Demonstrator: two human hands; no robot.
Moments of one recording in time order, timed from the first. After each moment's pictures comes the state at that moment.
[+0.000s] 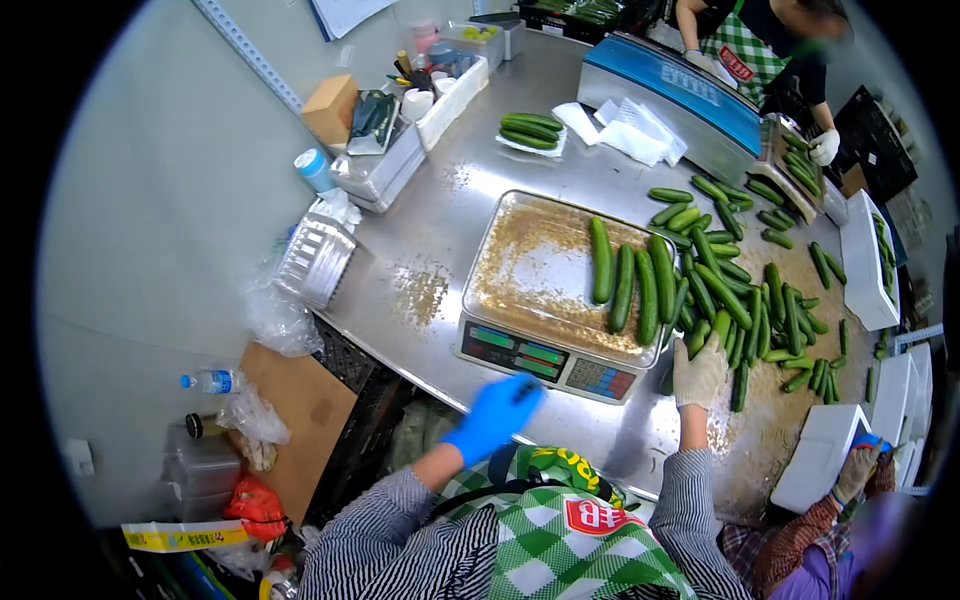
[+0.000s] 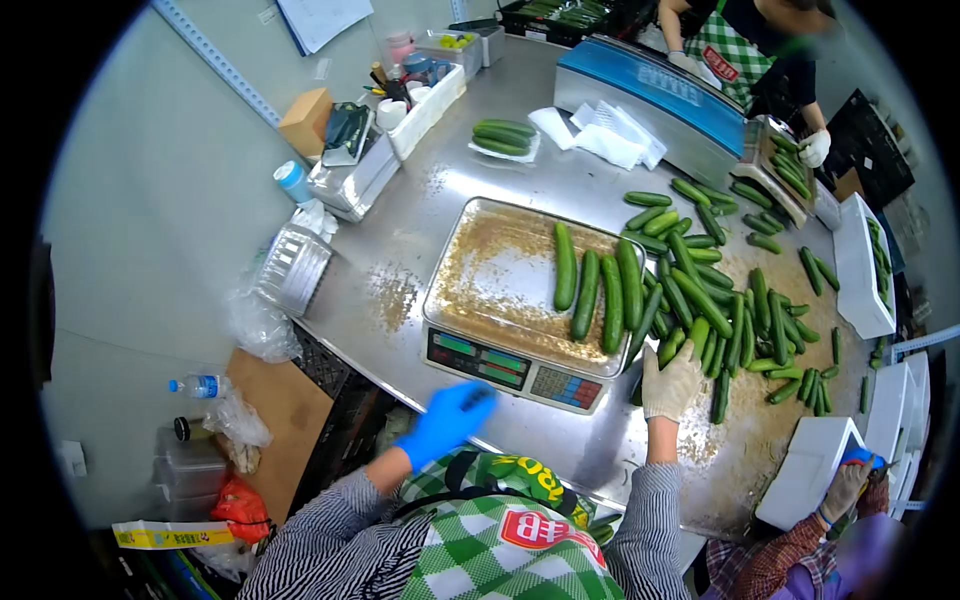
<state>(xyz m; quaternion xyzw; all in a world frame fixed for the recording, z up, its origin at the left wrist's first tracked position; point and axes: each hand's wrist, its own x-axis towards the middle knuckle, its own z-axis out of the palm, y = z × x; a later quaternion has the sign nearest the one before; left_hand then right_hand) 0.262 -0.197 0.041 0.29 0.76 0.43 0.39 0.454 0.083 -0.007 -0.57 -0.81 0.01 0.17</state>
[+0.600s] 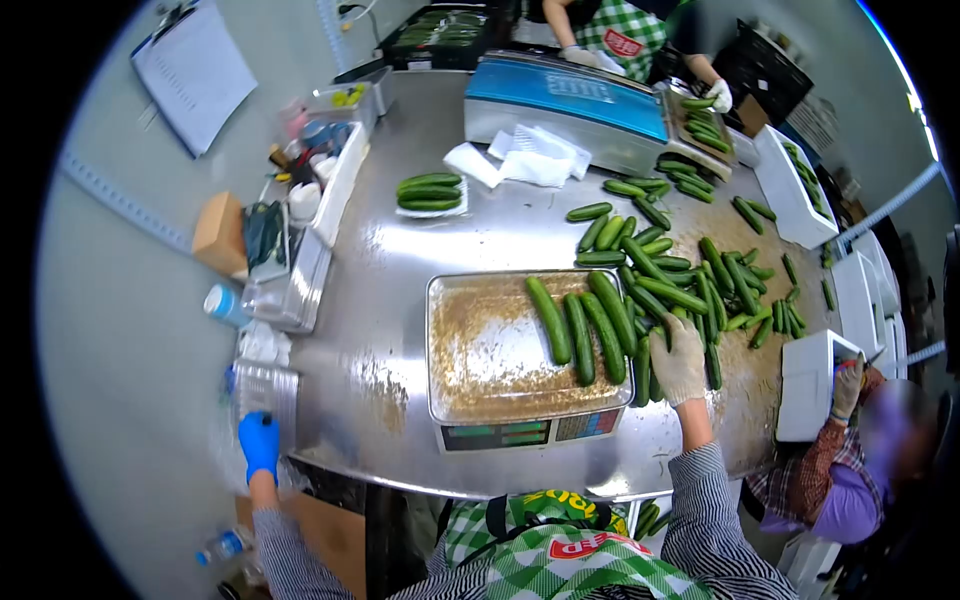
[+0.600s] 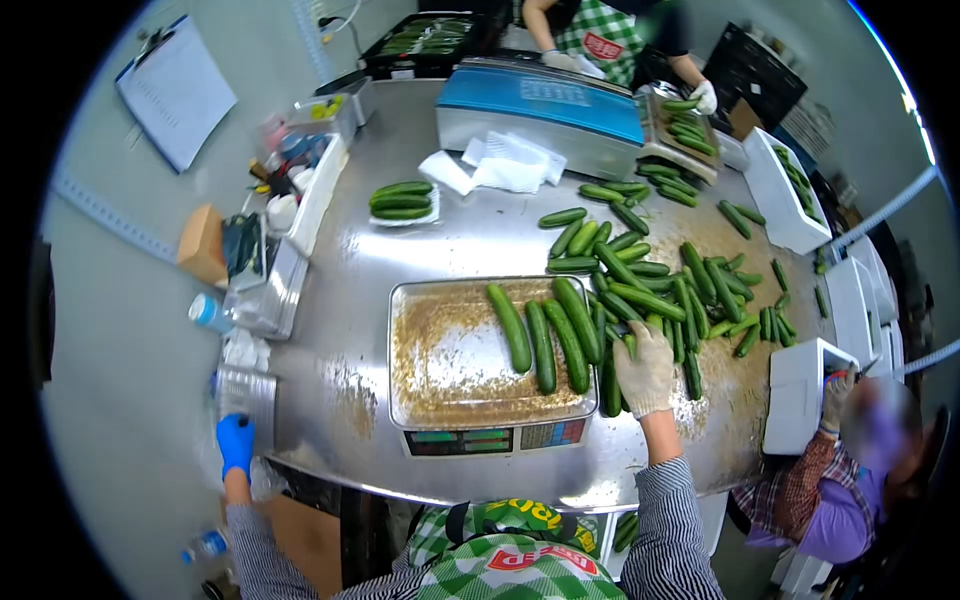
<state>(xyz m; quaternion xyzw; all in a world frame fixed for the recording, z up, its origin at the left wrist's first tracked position) -0.135 -0.384 -0.036 0.29 0.95 0.12 -0.02 0.400 0.102 0.059 -0.51 -0.83 0.07 0.22</state>
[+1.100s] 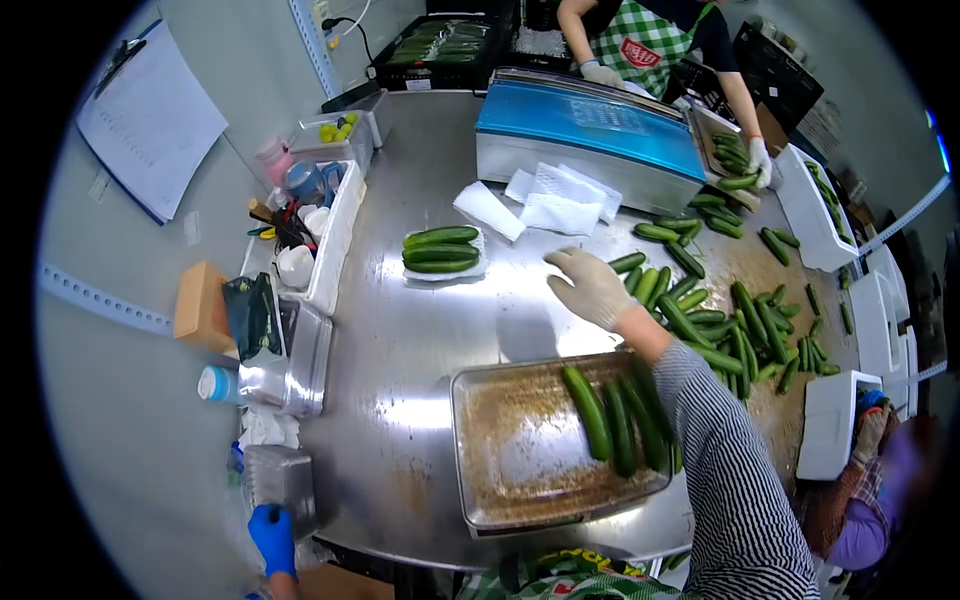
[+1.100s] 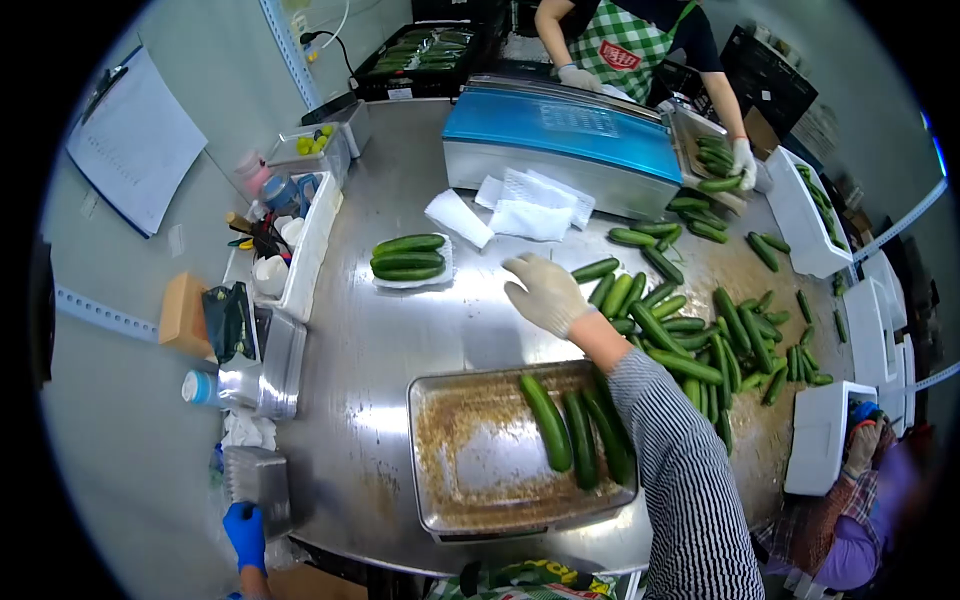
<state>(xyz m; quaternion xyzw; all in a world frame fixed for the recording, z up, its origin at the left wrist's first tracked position) -0.131 -0.388 -0.015 0.24 0.95 0.21 0.00 0.130 0.256 0.029 -0.24 -0.94 0.17 0.17</state>
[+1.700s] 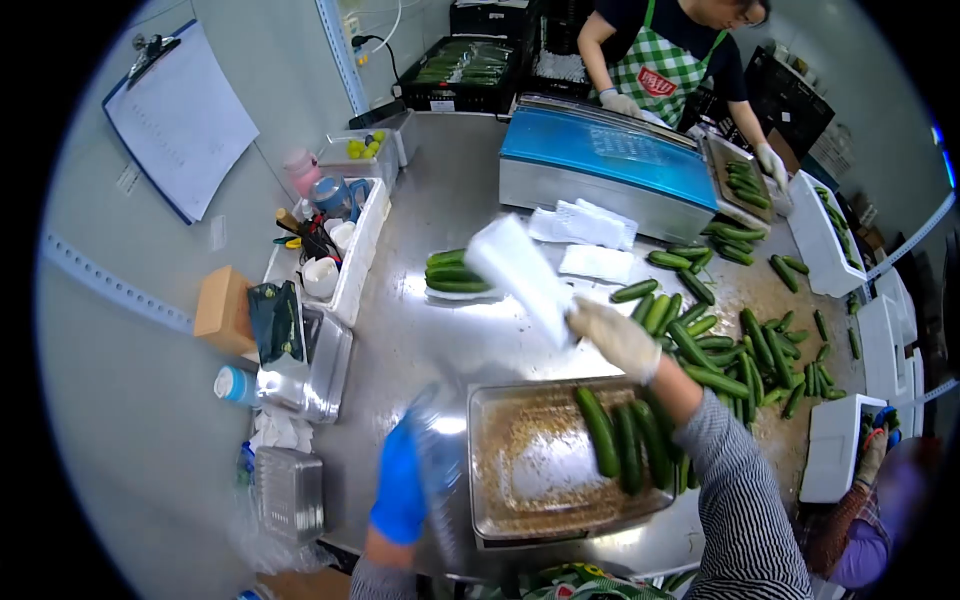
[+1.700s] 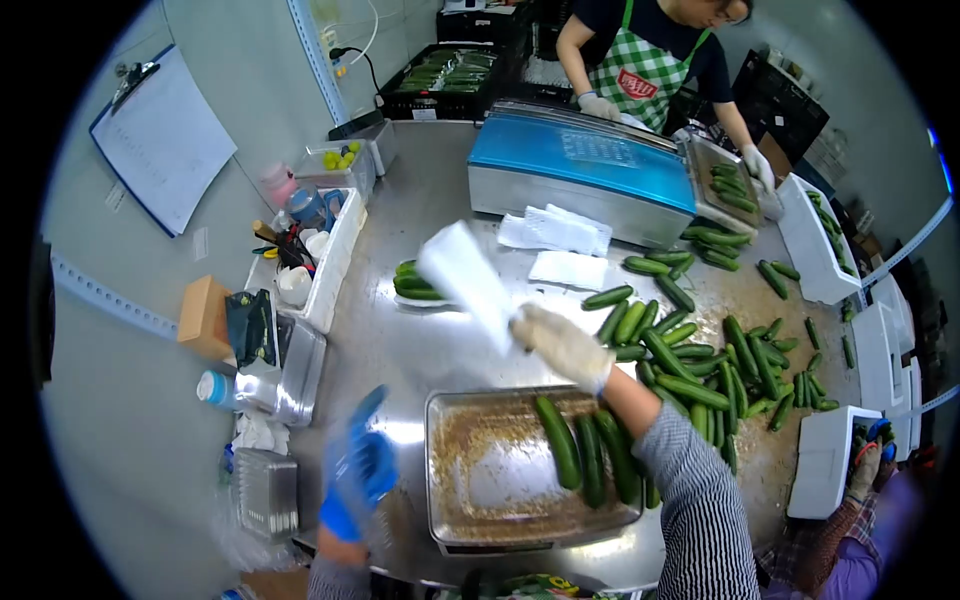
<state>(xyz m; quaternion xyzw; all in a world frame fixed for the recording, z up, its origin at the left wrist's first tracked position) -0.009 -0.082 0.095 0.12 0.49 0.71 0.49 0.146 0.206 0.105 -0.29 -0.81 0.51 0.02</state>
